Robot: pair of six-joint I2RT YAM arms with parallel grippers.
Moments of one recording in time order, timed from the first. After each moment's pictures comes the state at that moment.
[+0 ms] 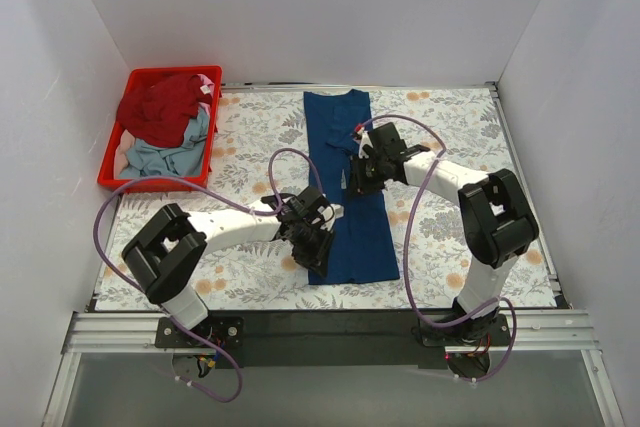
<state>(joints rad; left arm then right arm) -0.89 1.63 0.93 -0.51 0.39 -0.46 0.51 1.81 1.18 -0.35 -0.37 0.31</state>
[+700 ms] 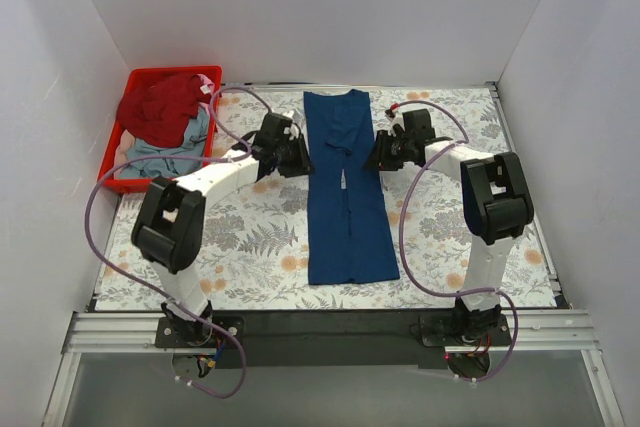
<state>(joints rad) -0.50 1.72 1.17 -0.27 0.18 -0.58 0.27 1.92 1.22 -0.13 -0.50 0.34</state>
